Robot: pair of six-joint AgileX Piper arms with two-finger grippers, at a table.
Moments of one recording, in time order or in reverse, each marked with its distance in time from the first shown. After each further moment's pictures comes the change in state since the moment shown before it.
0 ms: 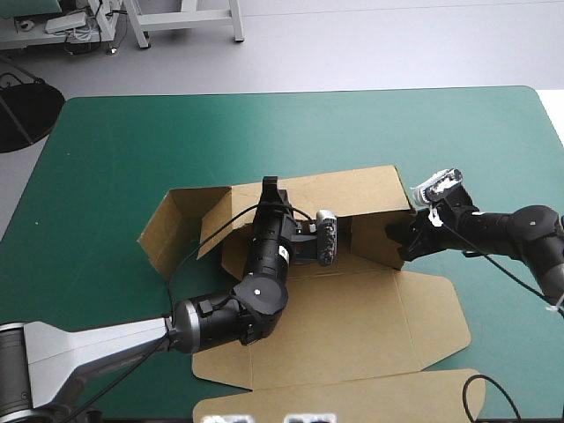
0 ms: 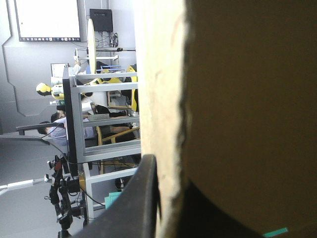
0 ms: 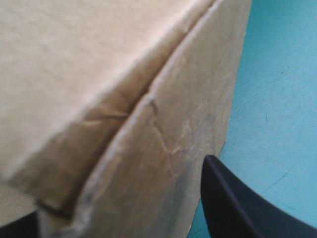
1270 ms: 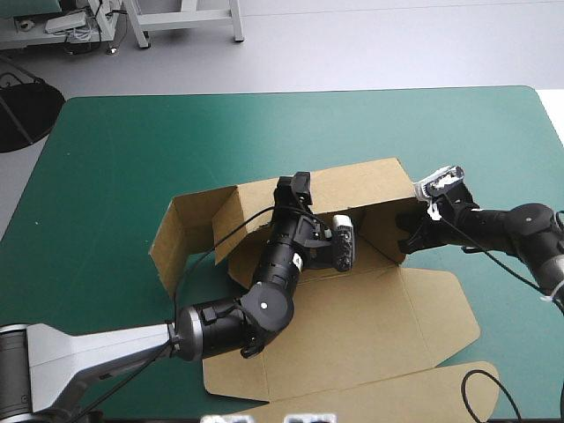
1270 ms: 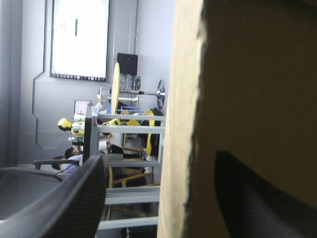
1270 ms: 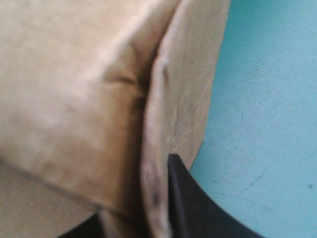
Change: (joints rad) left arm -0.042 0.002 -0.001 0.195 -0.068 -0.197; right arm 0.000 0.044 -0.001 0.020 -0.059 -0.013
